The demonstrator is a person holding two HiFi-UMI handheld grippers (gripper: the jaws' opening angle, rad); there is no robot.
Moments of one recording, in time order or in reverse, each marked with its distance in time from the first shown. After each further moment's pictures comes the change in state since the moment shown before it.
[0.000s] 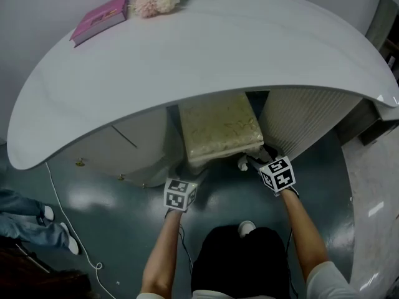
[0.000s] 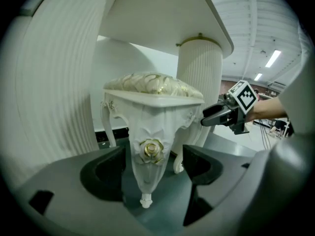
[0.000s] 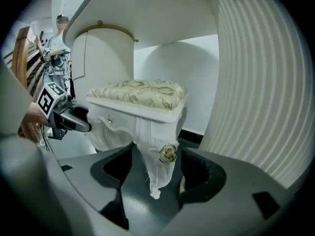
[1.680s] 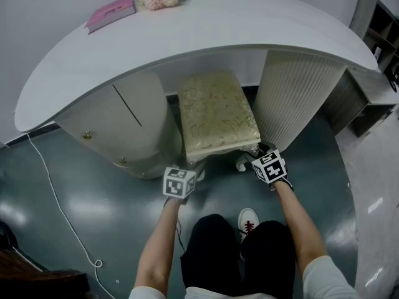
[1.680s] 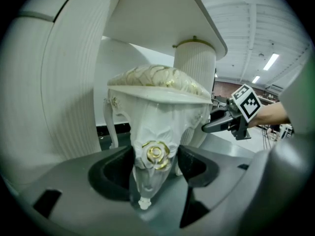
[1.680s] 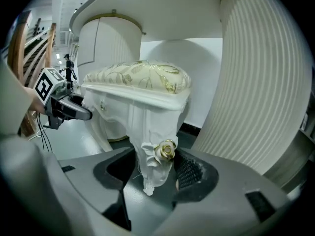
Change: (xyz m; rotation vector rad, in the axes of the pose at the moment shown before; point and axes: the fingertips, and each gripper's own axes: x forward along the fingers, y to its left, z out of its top) left arm -0.025 -0.017 -0.028 -0.020 0.009 -0.036; right arm -0.021 0.038 -0.042 -0.042 0.074 -0.078
